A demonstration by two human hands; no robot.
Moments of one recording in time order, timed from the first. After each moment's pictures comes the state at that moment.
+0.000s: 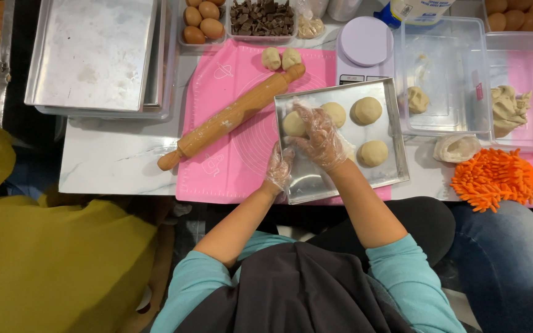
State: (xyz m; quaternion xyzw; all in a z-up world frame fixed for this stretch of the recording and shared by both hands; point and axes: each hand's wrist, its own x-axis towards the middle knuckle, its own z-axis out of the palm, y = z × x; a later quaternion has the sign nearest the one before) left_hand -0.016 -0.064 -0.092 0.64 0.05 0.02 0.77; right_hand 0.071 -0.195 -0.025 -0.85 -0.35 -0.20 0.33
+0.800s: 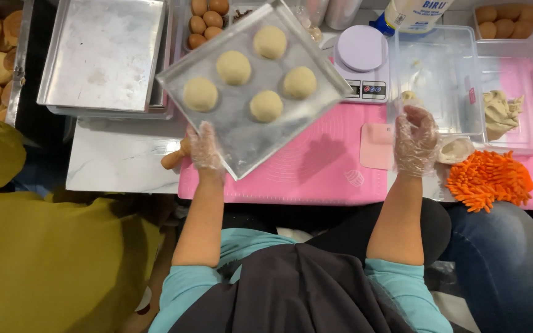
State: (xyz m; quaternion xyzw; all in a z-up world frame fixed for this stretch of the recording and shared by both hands) left_hand 0.004 0.086 -0.066 0.63 0.32 0.19 0.68; right_hand 0.060 -0.364 0.007 -0.85 0.01 -0.28 0.45
